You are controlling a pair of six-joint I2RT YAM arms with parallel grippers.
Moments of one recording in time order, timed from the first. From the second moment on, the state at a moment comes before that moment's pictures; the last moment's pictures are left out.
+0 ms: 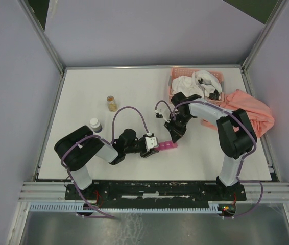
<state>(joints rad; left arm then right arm) -0.80 1.74 0.42 0.91 0.49 0.41 0.48 1.85 1.29 -0.94 -0.54 -0.56</state>
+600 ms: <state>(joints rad) -0.80 1.74 0.42 0.91 0.48 0.41 0.47 1.85 1.29 -0.95 -0.54 -0.52</state>
